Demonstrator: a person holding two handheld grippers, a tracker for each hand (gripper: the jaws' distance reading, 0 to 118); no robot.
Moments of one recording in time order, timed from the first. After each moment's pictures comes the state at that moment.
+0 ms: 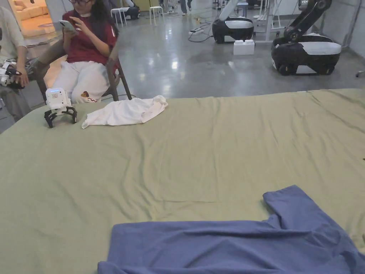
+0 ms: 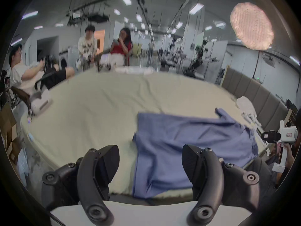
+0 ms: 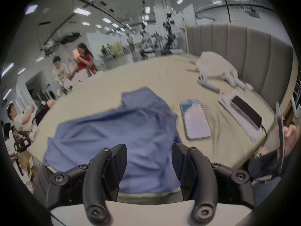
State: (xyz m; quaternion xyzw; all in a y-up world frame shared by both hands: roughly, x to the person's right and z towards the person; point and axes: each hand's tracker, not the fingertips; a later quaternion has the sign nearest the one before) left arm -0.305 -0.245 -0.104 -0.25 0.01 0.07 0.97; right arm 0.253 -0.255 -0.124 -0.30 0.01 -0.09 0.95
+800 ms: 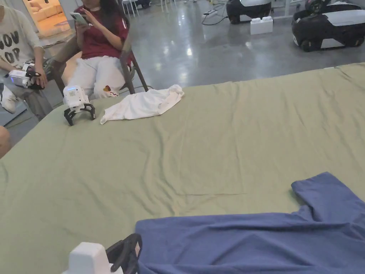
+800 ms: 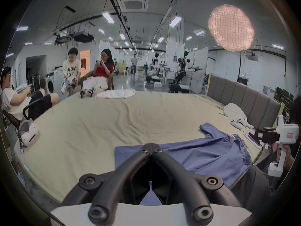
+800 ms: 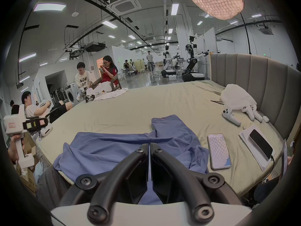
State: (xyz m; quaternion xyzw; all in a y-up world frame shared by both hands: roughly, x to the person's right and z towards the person) left arm -0.266 -0.215 -0.175 -0.23 -0.05 0.04 0.97; right arm 0.214 -0.230 -0.141 -0.23 0.08 -0.05 0.97
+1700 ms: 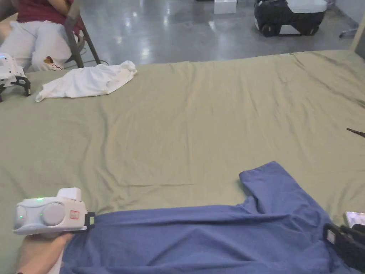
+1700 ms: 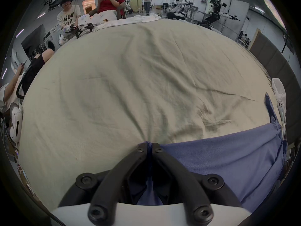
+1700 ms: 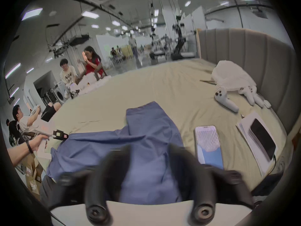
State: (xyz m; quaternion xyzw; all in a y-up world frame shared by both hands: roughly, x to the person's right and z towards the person) left arm -0.288 -0.345 -0.410 -0.52 0.04 0.03 0.85; right arm 0.288 -0.242 -0.258 -0.37 0.05 -0.10 0.92
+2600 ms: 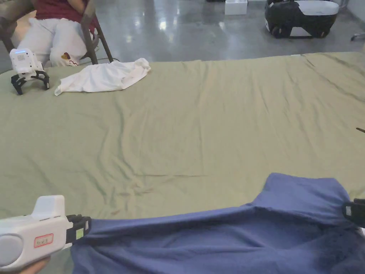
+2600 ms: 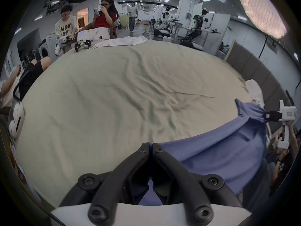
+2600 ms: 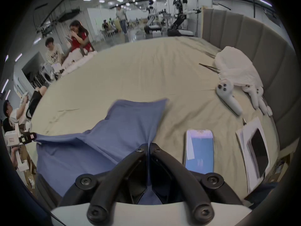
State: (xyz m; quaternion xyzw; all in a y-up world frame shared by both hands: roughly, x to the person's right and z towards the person) left arm -0.324 -0.279 -0.271 -0.43 -0.05 0.07 0.90; right arm 0.302 -0.247 -0.279 -0.43 0.02 -0.06 0.90
